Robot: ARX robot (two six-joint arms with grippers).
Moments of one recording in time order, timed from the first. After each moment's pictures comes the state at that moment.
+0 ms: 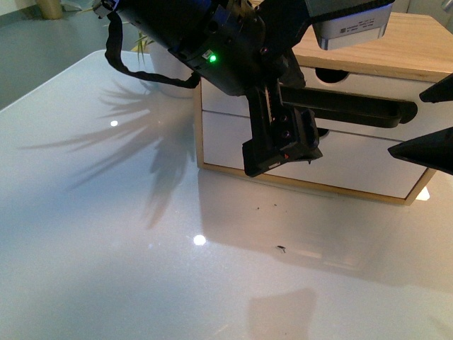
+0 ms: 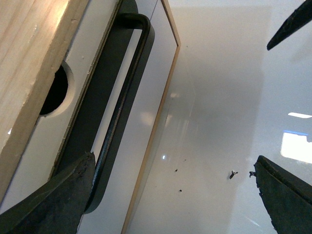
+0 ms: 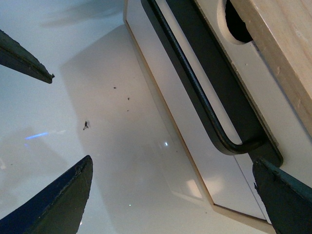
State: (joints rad) left arm -0.52 1.99 1.41 -0.21 0.52 0.95; right arm 0.07 1.53 0.96 -0.23 -0.44 -0.85
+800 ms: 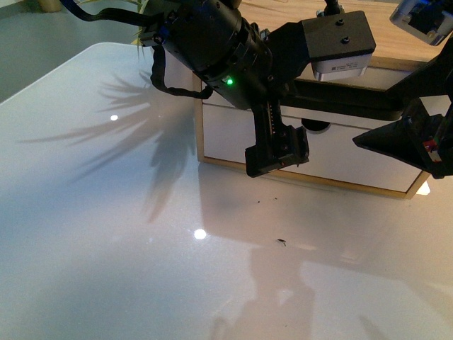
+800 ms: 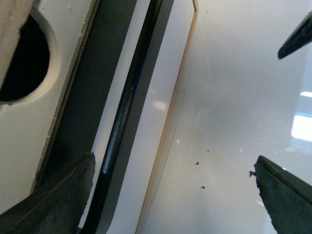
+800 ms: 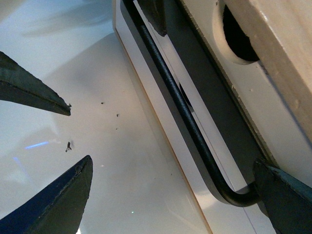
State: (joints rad) left arm -0.52 2.14 1.53 -0.22 0.44 1.00; right arm 0.10 1.68 1.02 -0.11 -0.44 -0.81
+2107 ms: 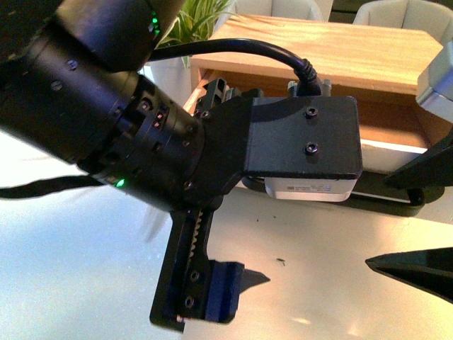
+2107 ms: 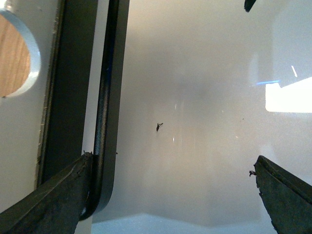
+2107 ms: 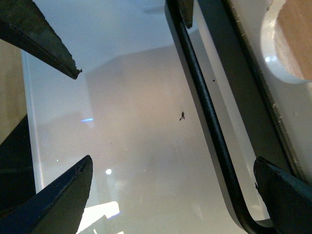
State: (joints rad) left arm -0.54 1.76 1.03 -0.20 0.51 1.16; right arm 0.17 1.39 0.77 -0.32 -0.54 -0.85
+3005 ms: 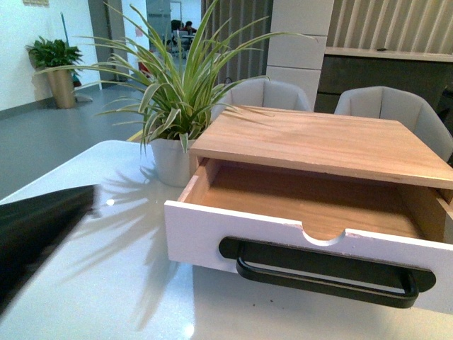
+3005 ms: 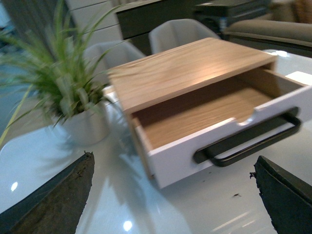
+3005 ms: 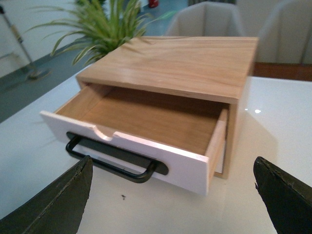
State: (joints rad) left arm -0.44 0.79 0.28 0.46 0.14 0.22; right arm -0.29 0.38 0.30 -0.05 -0.59 0.01
